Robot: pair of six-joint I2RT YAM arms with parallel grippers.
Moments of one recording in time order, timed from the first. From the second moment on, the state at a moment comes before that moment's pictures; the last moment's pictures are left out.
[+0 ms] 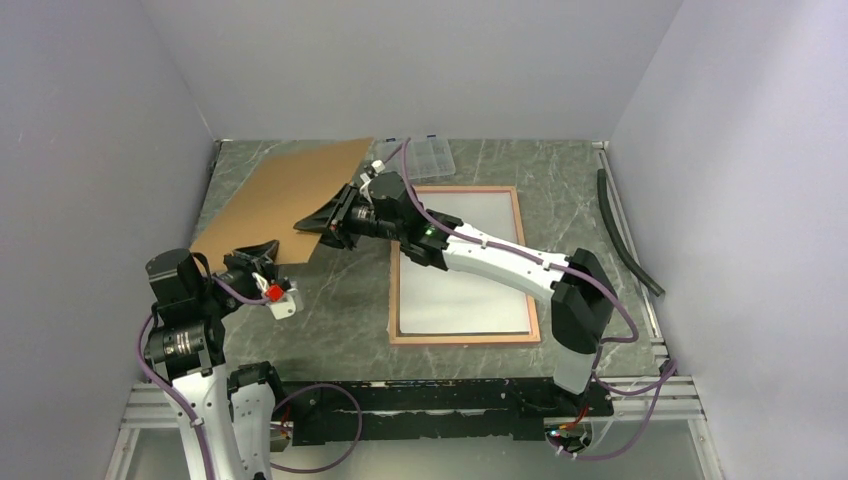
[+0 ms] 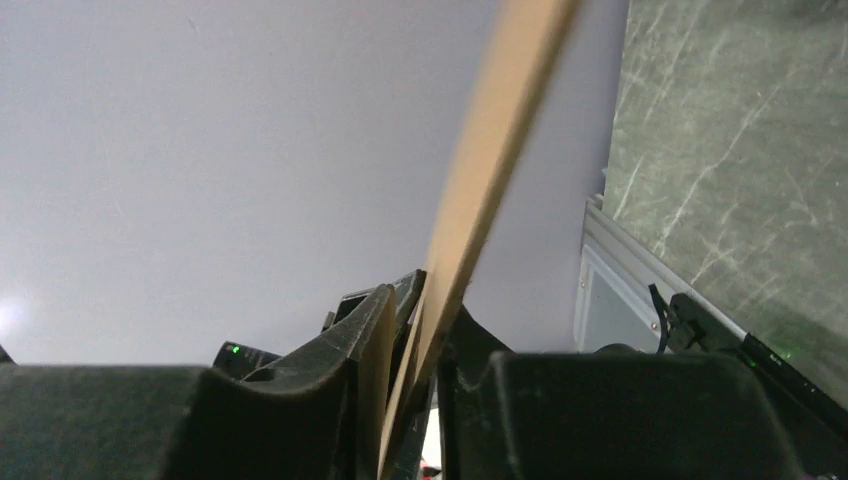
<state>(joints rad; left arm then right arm) 0.33 0.54 0.92 -0.88 0.92 1.51 0.99 1.80 1.52 0.07 -0.25 1.55</state>
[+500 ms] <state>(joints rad) 0.32 0.55 0.93 -0.95 0.93 1.56 0.86 1.69 1.66 -0.26 -0.58 0.93</state>
